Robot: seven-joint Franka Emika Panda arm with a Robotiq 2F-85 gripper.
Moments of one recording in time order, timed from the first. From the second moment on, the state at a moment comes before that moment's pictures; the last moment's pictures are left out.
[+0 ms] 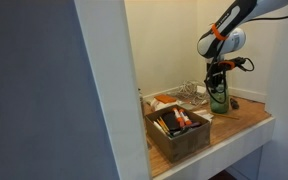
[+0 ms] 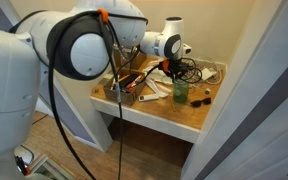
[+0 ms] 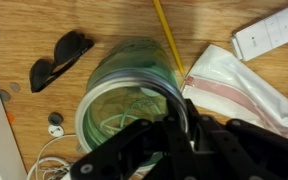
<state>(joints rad) -0.16 0.70 -0.05 -1.46 -0.08 2.27 -0.29</state>
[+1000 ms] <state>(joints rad) -0.16 0.59 0.06 -1.35 -0.02 2.18 -0.52</state>
